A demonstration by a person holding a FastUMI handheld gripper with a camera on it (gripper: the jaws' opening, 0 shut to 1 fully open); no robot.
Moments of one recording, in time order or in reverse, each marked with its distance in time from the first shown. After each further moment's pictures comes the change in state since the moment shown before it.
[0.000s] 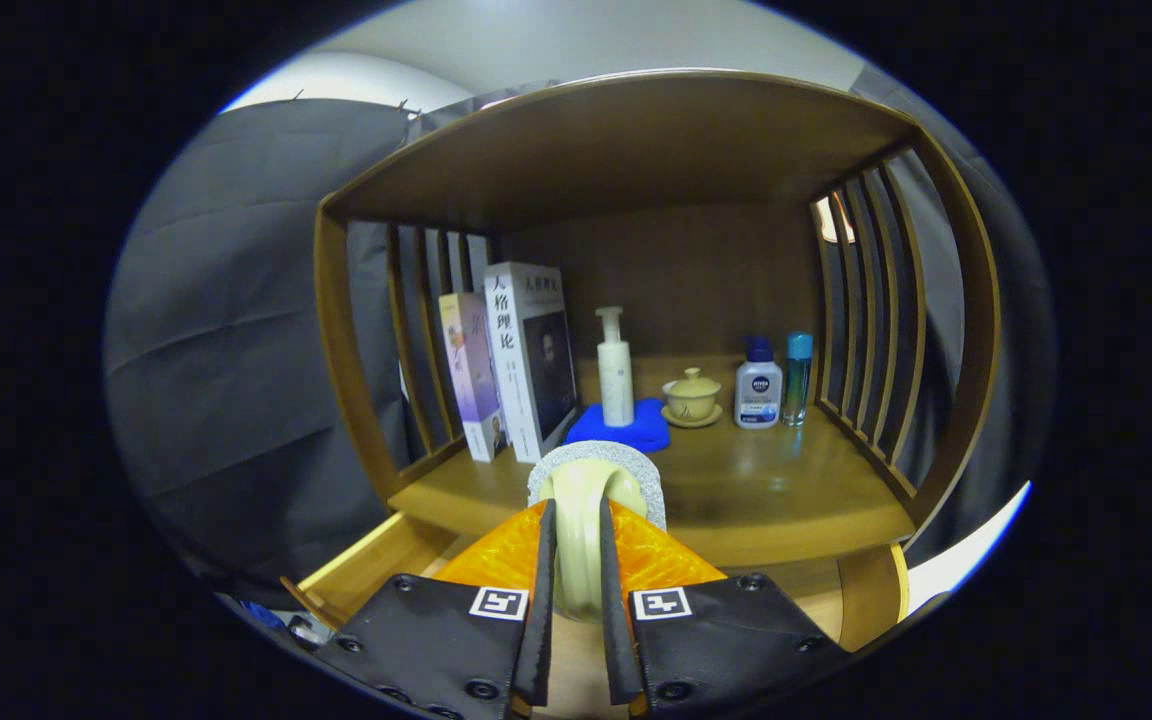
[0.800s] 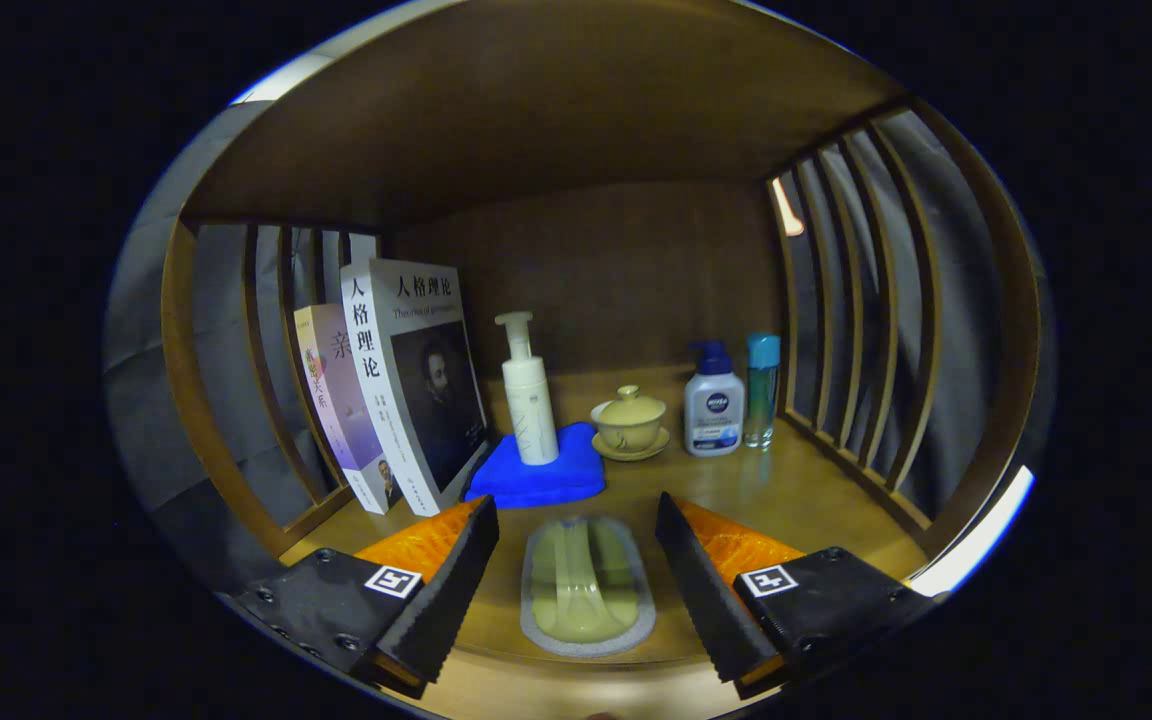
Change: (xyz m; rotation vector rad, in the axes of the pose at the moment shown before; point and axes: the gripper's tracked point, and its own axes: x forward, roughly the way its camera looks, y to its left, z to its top) arm 0.078 -0.061 0.007 0.042 -0.045 -0.207
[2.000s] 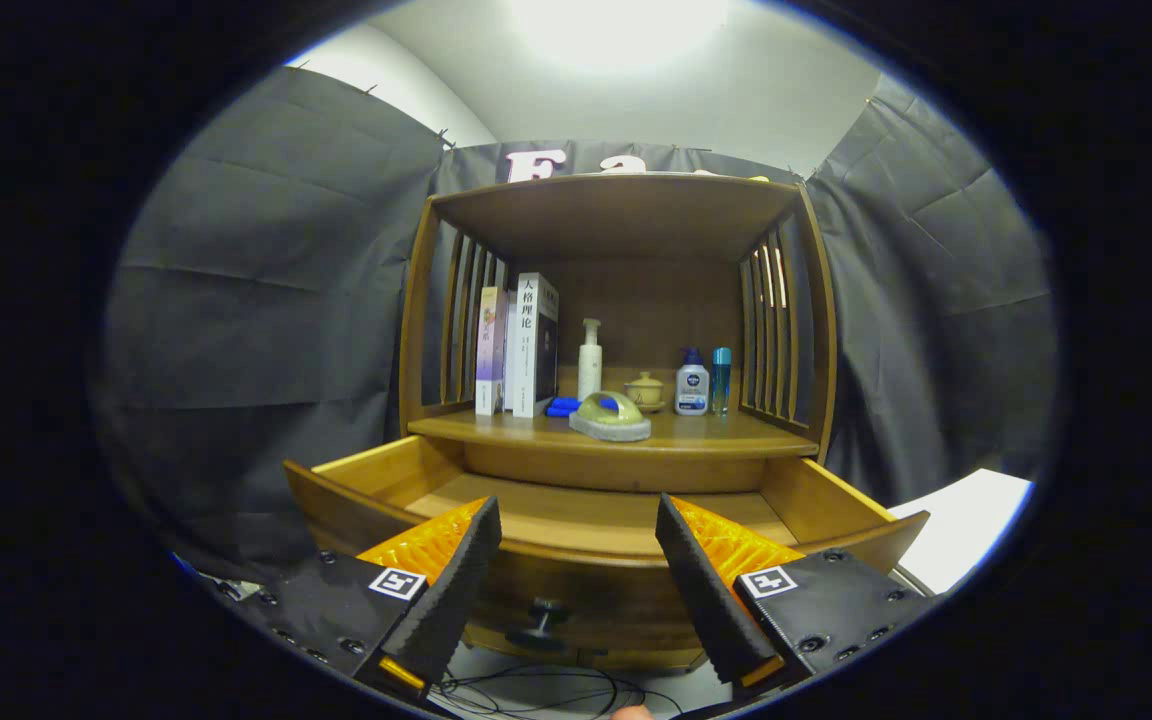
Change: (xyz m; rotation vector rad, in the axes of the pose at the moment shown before) arm -0.256 0.031 -0.162 -0.189 -0.169 0.061
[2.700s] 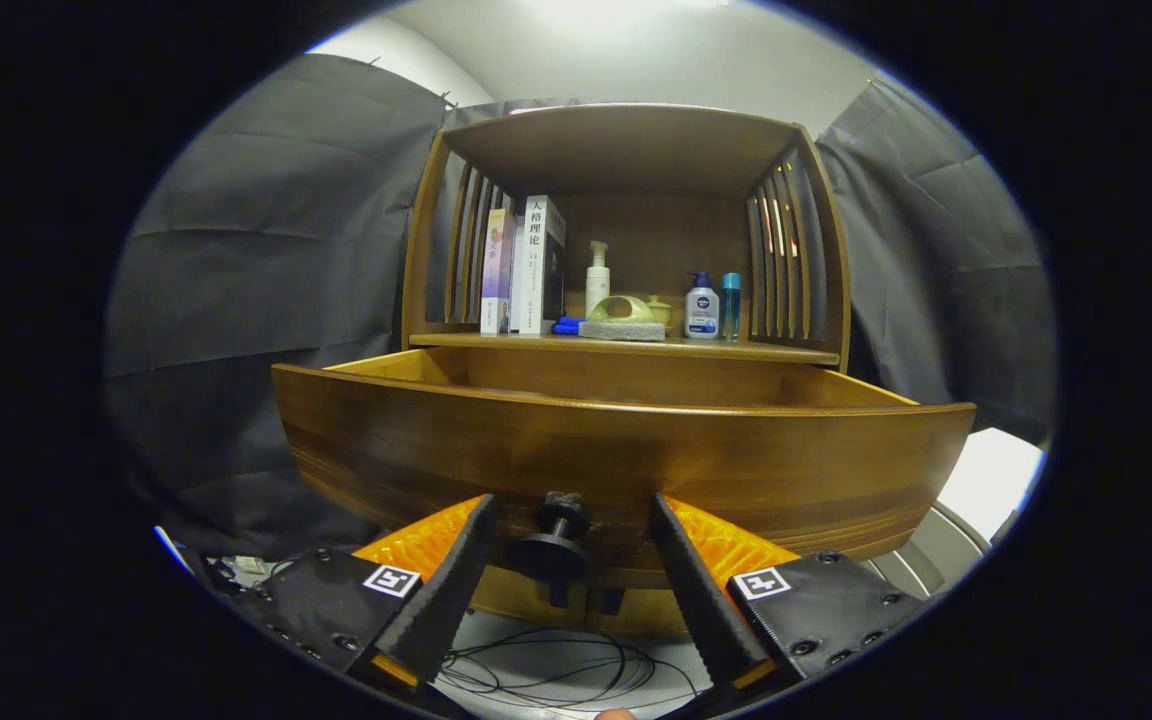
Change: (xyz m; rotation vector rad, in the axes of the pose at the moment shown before) arm 0.011 0.016 -0.073 0.008 0.115 0.005
